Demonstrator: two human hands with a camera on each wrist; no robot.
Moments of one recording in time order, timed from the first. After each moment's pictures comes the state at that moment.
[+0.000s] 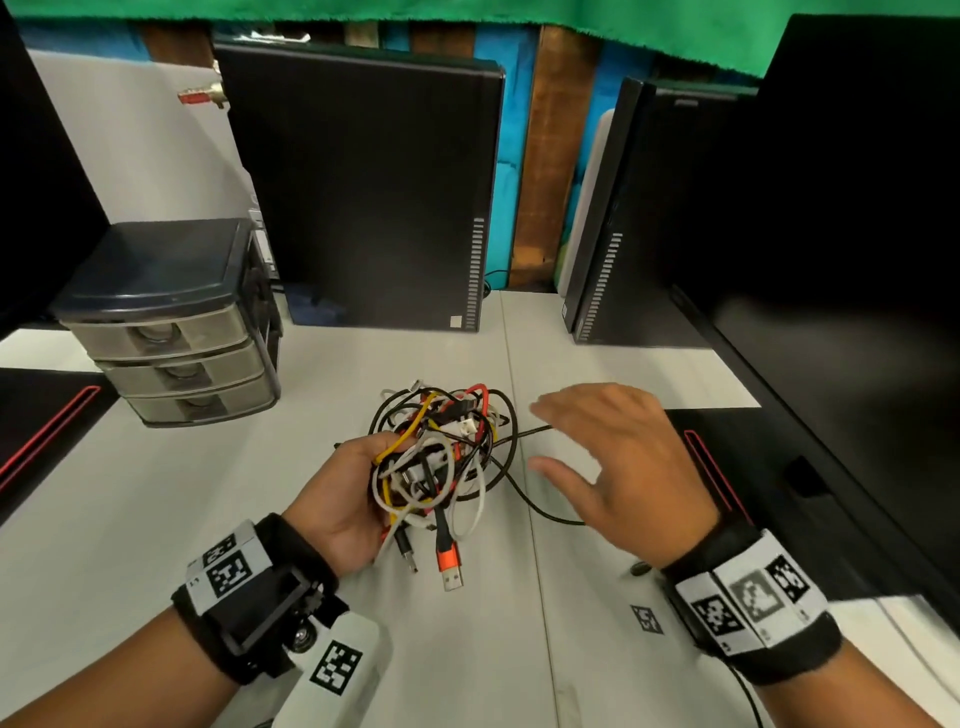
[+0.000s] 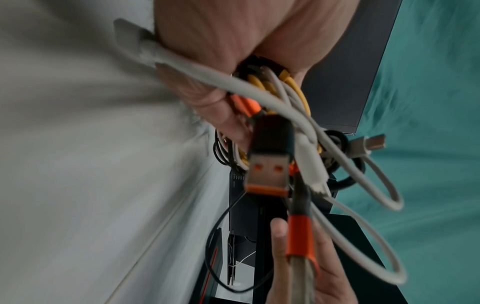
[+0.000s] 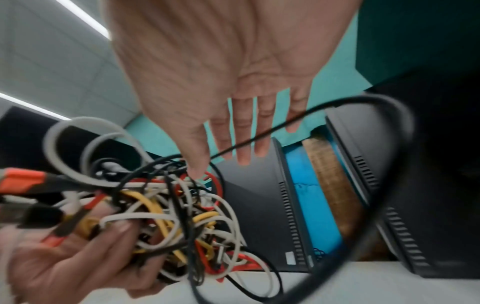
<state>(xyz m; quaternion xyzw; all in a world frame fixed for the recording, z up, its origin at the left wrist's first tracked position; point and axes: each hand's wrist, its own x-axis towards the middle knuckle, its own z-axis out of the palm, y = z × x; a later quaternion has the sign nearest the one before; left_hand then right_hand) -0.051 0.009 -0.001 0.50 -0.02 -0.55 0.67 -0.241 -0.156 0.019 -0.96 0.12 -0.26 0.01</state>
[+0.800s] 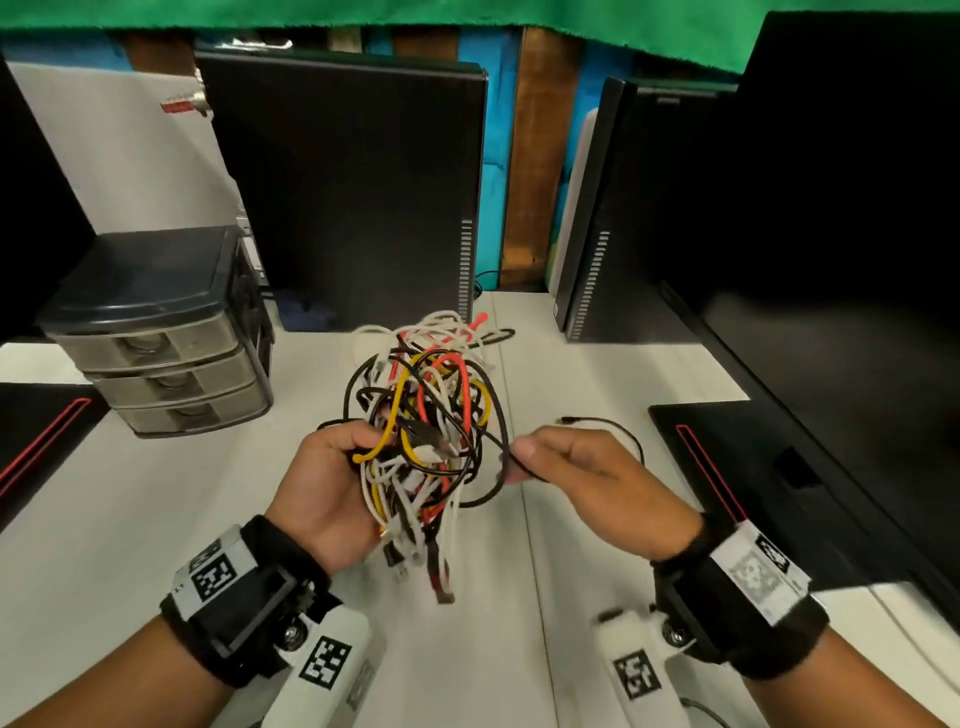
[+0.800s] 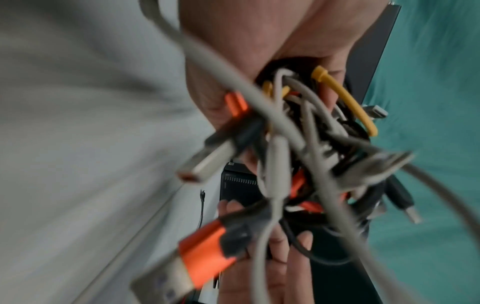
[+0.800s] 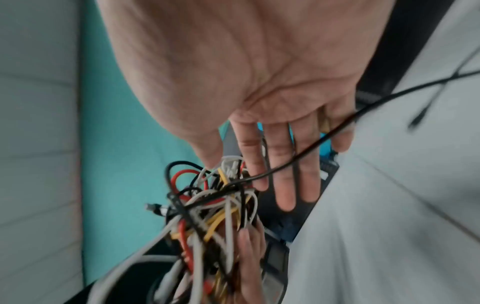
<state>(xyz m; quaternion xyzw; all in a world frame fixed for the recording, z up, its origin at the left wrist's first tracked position) -0.046 0.013 0.005 0.37 -0.05 -0.57 0.73 -0.231 -0.138 0.023 -0.80 0.21 -0.11 0.55</state>
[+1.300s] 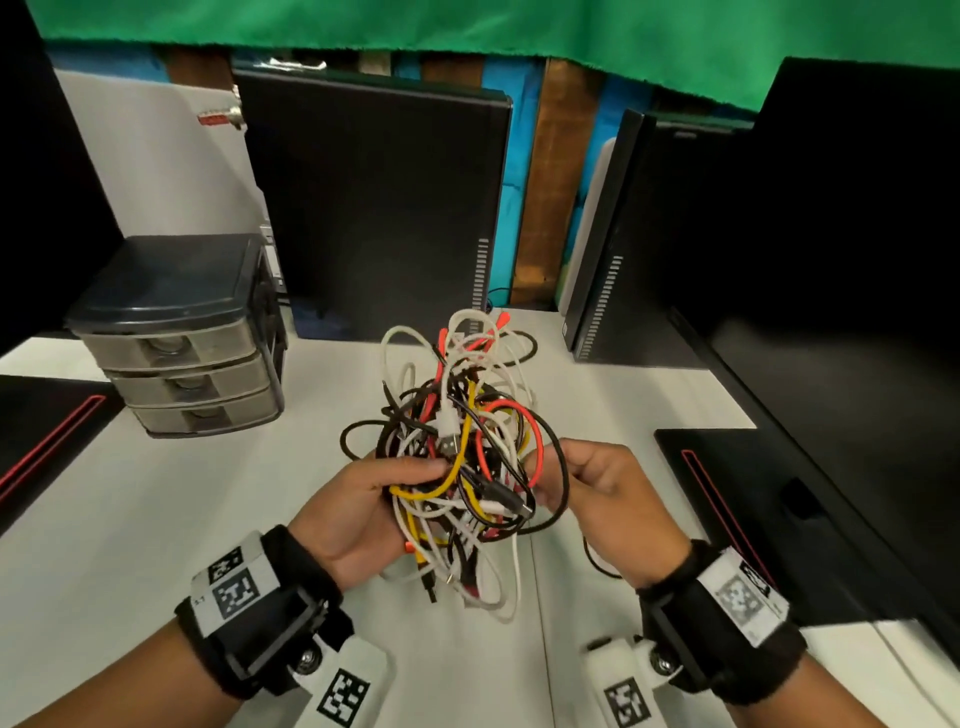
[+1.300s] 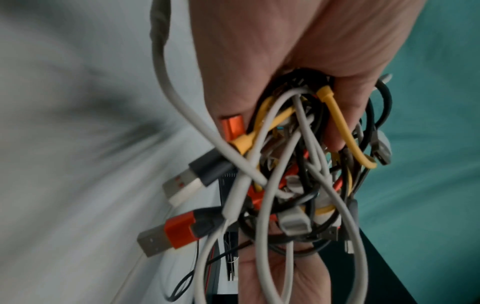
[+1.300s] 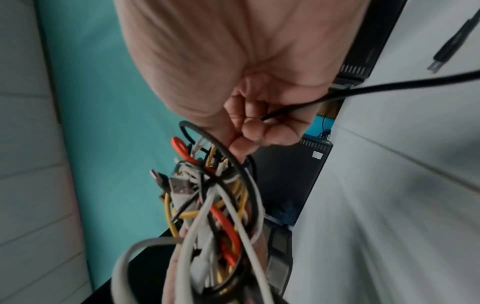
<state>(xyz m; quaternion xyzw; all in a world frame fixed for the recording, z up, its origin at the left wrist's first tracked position) -0.059 0.019 0.014 0.42 -0.15 -0.59 0.68 -0.223 -0.139 0.003 -0.74 0.20 -0.24 0.60</state>
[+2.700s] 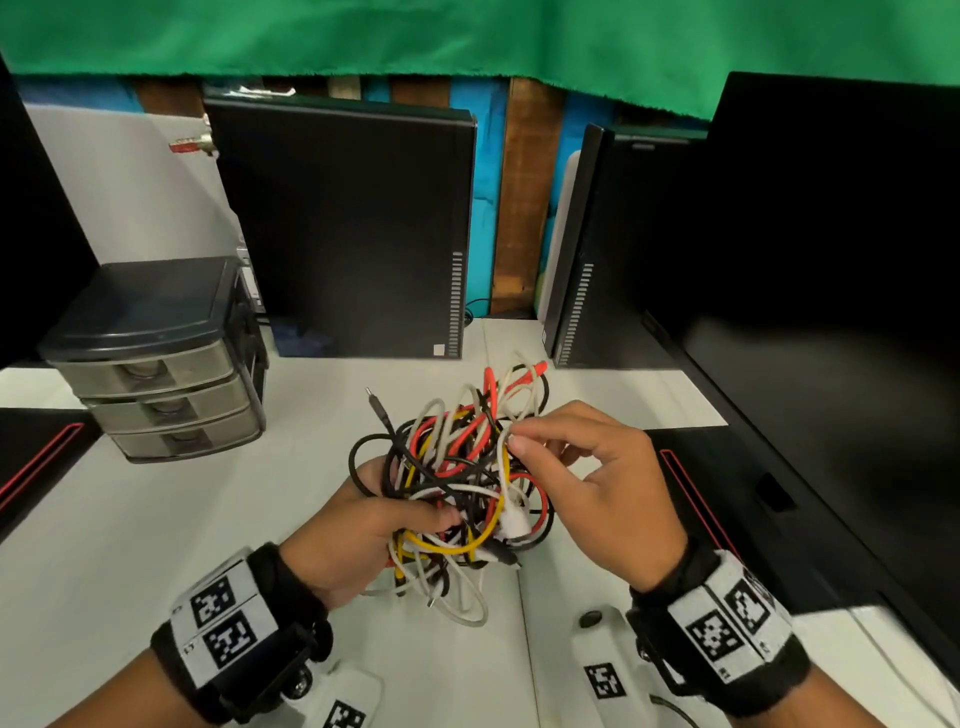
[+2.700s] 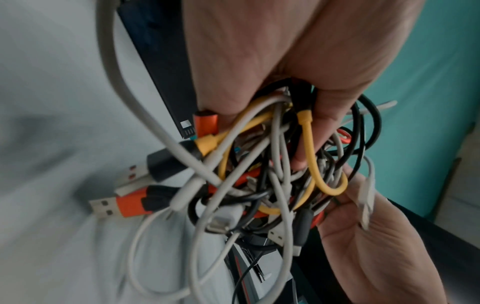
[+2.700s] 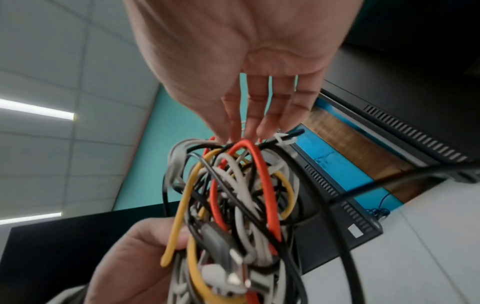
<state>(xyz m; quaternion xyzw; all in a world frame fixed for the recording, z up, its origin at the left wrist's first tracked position) -0.070 0.013 0.007 0.52 -0.29 -0.48 0.65 -0.235 -0.129 0.037 -0.82 0.14 -0.40 0.38</state>
